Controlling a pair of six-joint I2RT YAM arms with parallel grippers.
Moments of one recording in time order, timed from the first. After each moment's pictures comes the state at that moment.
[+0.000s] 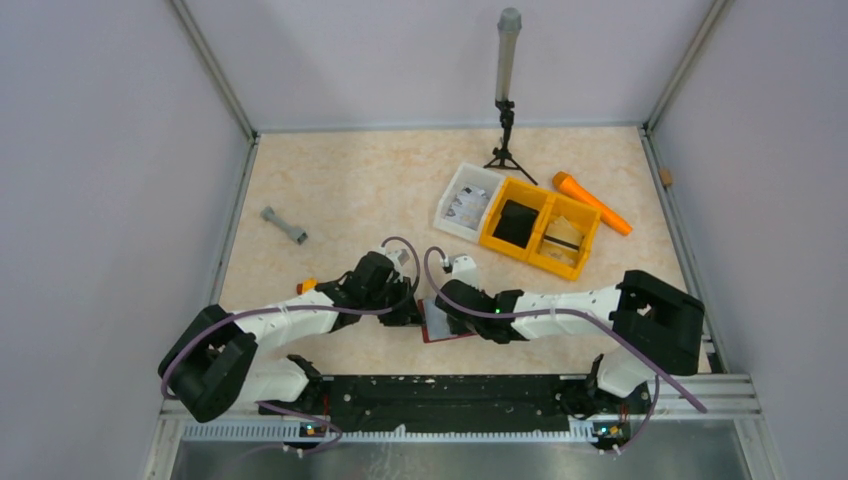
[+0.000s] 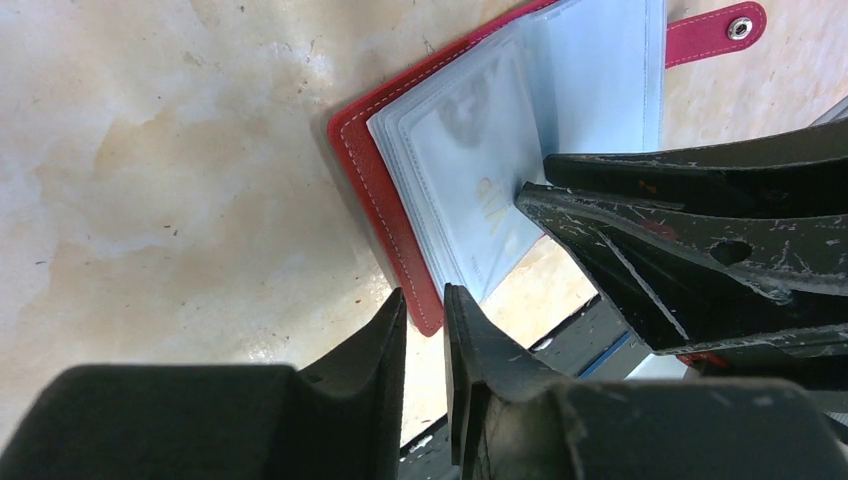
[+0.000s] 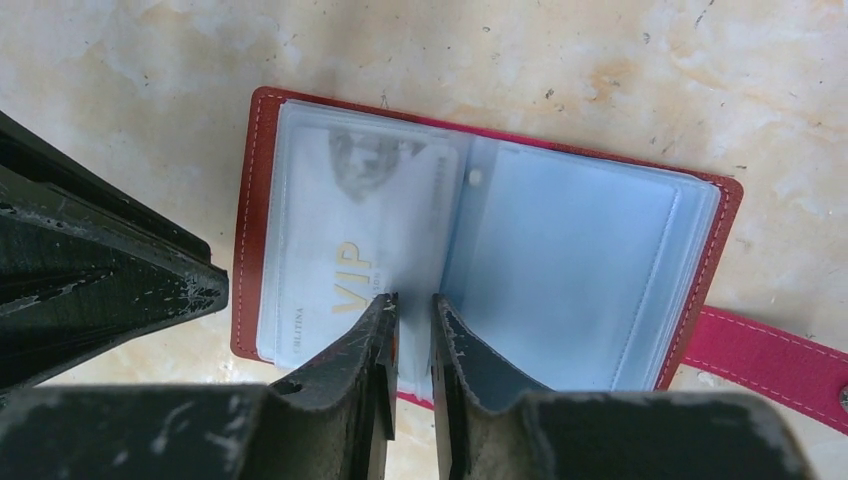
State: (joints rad) left arm -0.70 1.25 0.48 -0.09 0.32 -0.76; right arm 1.17 1.54 0.75 -0.15 0.37 0.75
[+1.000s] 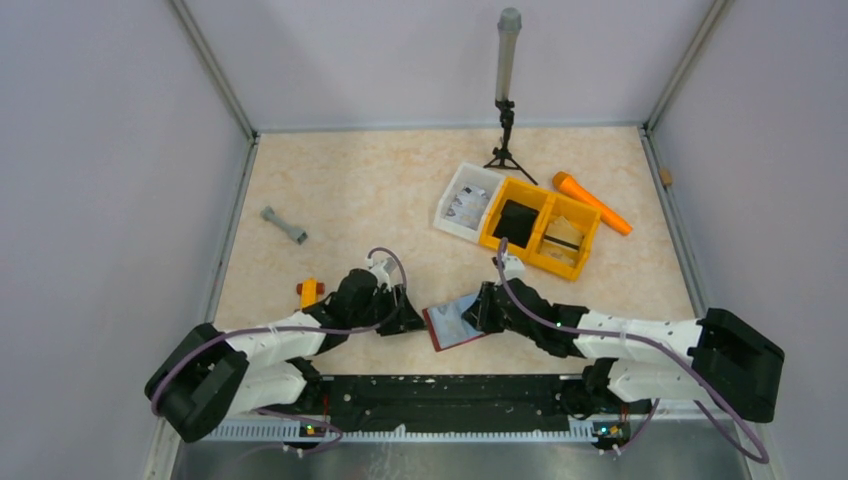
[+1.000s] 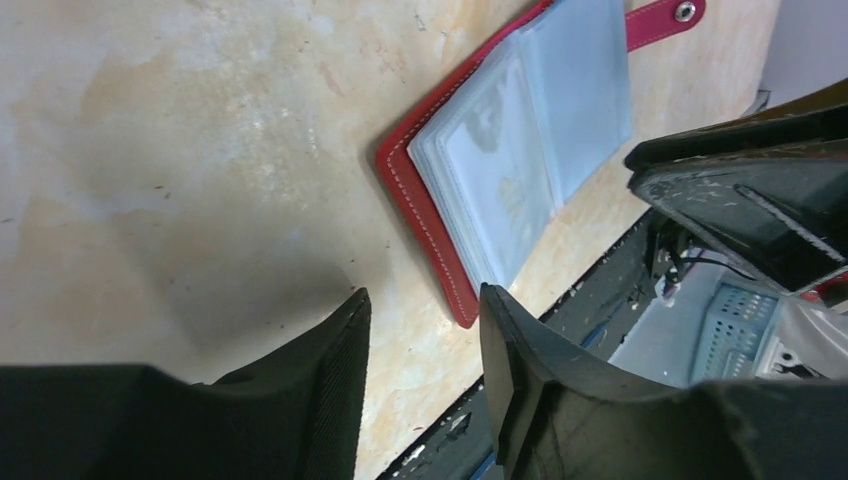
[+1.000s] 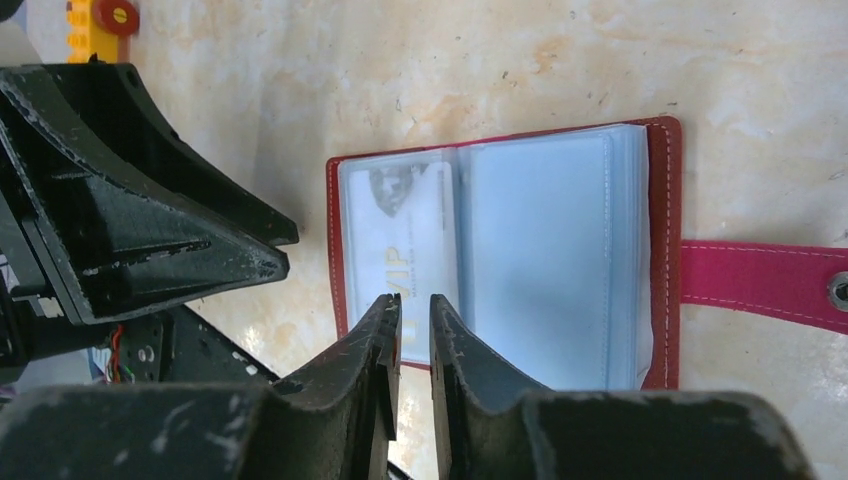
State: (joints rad) left arm -0.68 1.13 0.26 0.18 0.35 -0.86; right arm 1.04 1.12 0.39 0.11 0.21 0.90
